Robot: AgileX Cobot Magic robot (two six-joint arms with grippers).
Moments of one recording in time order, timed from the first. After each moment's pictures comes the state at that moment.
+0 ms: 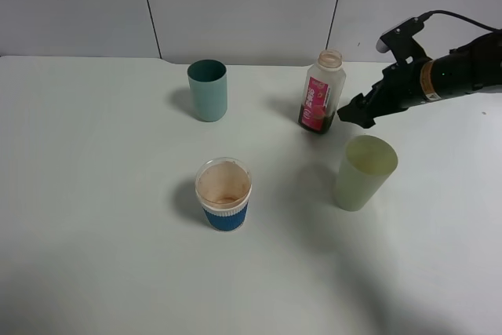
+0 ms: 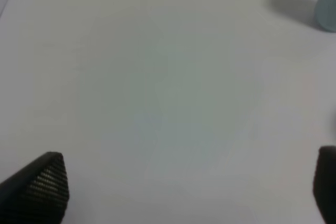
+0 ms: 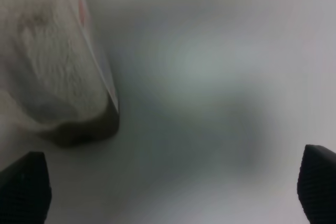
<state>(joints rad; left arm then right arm) 0.00 -0.01 -0.51 0.01 1.06 -0.02 0.02 1.89 -0.92 -1.58 -0.43 1.01</state>
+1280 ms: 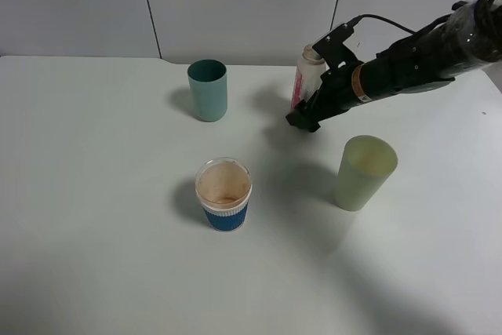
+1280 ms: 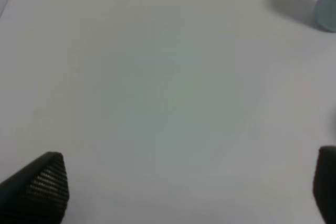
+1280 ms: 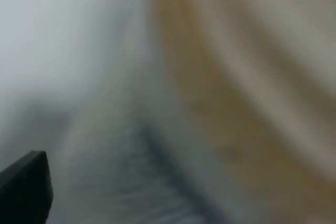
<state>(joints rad) 0.00 -0.01 -0.51 0.01 1.06 -0.02 0.27 2.01 -1.04 -1.43 -0.27 0.96</state>
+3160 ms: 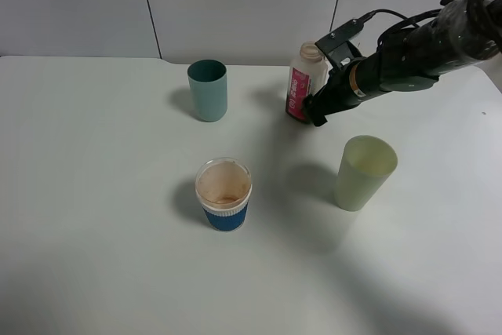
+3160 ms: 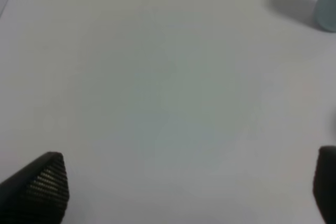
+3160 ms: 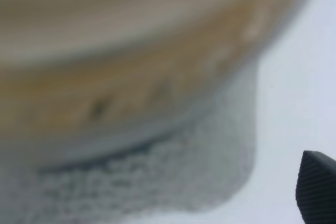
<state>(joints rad) 0.00 -0.01 -0.51 0.01 1.06 -0.02 0.32 2.00 -1.05 -1.19 -0.01 0.81</state>
